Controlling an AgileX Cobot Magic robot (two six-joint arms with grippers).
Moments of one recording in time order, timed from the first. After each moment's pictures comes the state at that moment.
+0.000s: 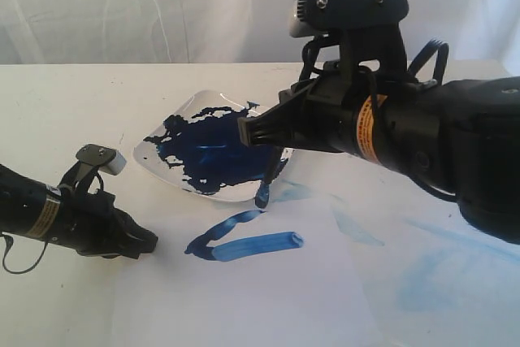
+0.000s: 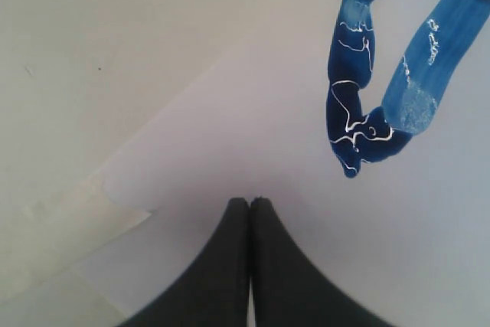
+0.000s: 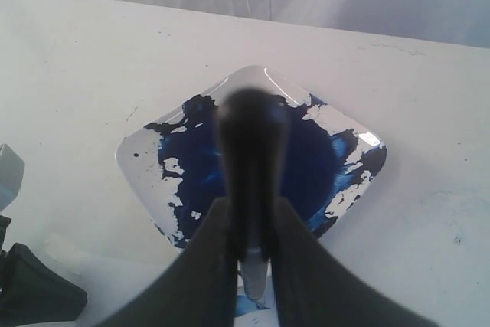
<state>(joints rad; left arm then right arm) -0.21 1.80 -0.68 1.66 -0.61 -1.42 0.97 1.32 -0.82 -1.49 0.32 1.73</state>
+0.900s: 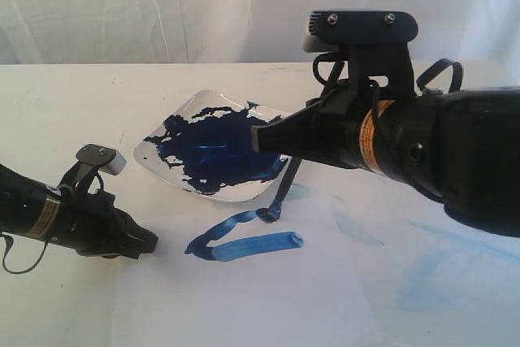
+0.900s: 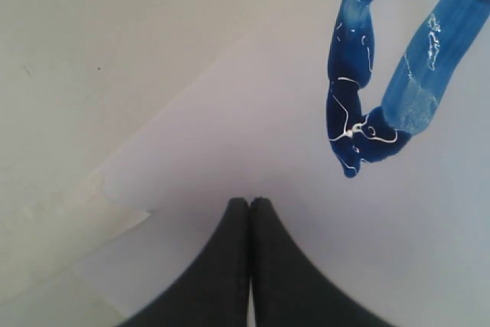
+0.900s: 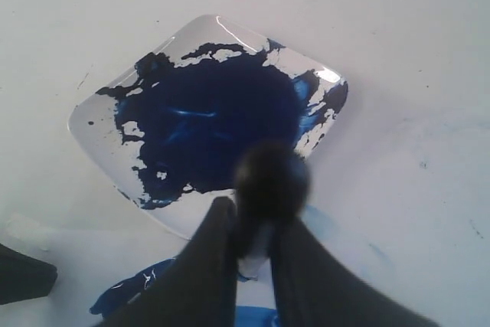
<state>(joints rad) -0.21 1.80 -0.68 1.66 -0.61 -1.42 0.97 1.34 -0.82 -1.19 0.41 1.54</state>
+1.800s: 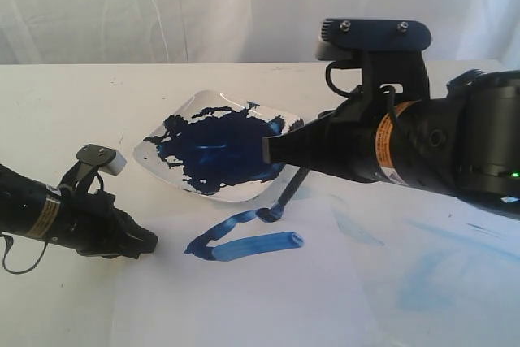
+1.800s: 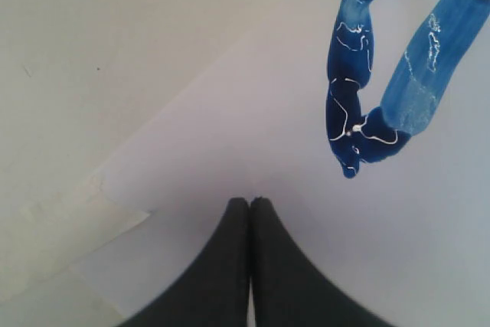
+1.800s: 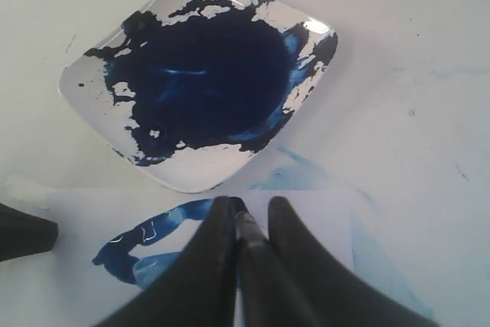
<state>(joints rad) -0.21 1.81 -0.68 1.66 -0.61 -1.42 0.97 1.29 -0.82 -0.90 0.47 1.29</state>
